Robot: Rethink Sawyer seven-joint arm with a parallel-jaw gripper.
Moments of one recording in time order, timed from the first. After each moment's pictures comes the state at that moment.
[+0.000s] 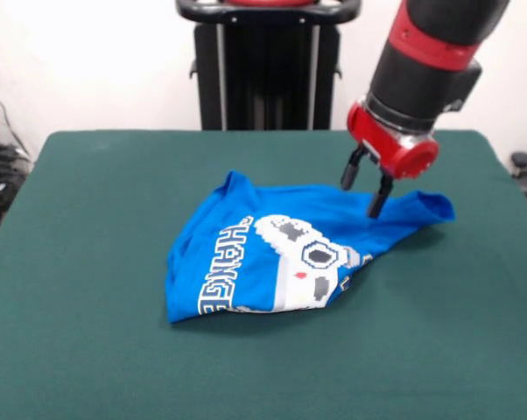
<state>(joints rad) -0.21 -0.76 0.76 2.22 1.98 -0.84 1.15</state>
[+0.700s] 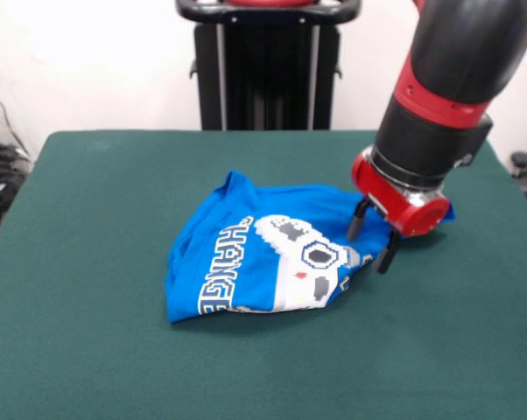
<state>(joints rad) -0.24 -0.61 0.77 2.03 1.90 -0.90 1.07</state>
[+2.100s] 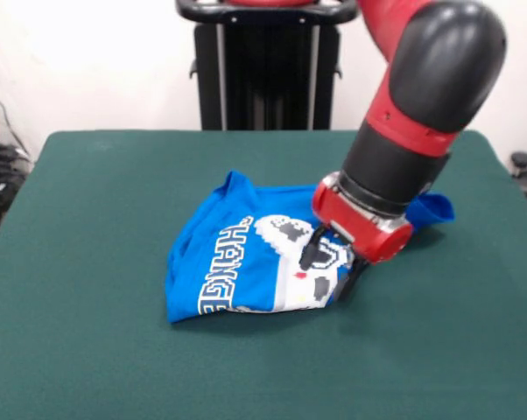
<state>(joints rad) -0.23 -0.51 0.64 2.01 1.61 -0.94 1.00</state>
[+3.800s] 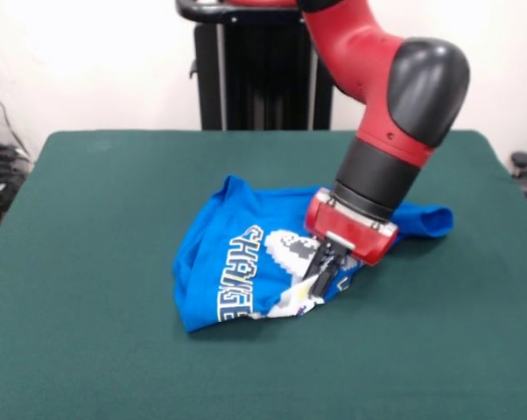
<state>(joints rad) -0.16 -0.38 0.42 2.03 1.08 -0.93 1.04</state>
